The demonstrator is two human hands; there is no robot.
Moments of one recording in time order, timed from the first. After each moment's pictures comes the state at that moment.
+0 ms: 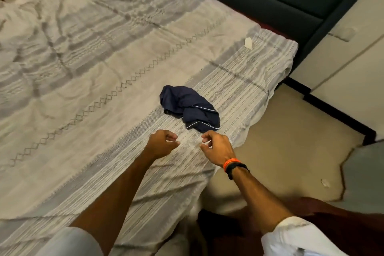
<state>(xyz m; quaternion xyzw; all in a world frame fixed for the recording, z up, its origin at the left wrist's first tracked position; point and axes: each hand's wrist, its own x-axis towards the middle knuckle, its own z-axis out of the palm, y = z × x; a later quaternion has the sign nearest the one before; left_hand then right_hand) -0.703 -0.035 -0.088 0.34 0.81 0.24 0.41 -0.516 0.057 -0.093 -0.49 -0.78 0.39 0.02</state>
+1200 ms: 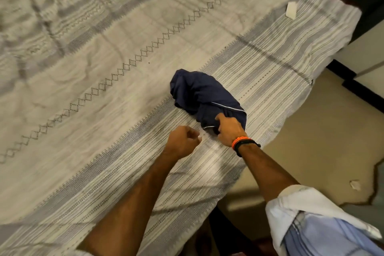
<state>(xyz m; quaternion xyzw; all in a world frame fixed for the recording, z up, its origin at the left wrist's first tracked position) -0.732 0.043 -0.164 0.30 0.81 0.22 0.45 -0.608 0.176 -0.213 -0.44 -0.84 0.27 -0.20</state>
